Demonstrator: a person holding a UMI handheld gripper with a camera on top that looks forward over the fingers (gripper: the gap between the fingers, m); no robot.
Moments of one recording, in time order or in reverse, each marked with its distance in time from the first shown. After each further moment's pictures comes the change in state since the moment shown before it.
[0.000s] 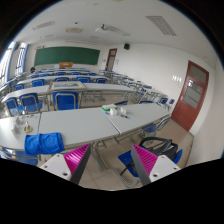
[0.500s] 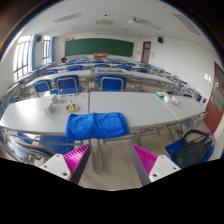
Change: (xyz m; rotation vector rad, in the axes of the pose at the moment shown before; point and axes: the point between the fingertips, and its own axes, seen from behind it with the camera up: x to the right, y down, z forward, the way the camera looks) arm -0.291 0.110 -0.005 -0.085 -0.364 -0.089
